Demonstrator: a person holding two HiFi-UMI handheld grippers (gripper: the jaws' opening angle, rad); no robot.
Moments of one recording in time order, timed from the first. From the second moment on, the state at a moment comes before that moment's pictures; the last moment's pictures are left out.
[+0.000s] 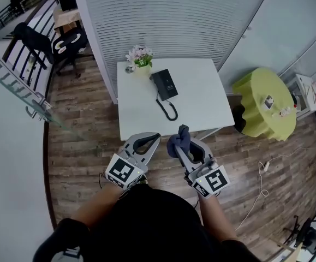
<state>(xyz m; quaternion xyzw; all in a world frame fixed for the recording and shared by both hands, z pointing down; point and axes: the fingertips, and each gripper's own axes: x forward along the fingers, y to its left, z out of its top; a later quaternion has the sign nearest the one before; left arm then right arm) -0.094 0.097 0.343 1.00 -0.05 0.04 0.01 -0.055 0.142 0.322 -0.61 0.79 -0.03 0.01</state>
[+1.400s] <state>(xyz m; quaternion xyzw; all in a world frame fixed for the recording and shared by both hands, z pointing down) 0.074 -0.098 0.381 0.97 -0.24 0.08 0.04 0.146 -0.077 0.380 -0.47 0.88 -0.06 -0.04</state>
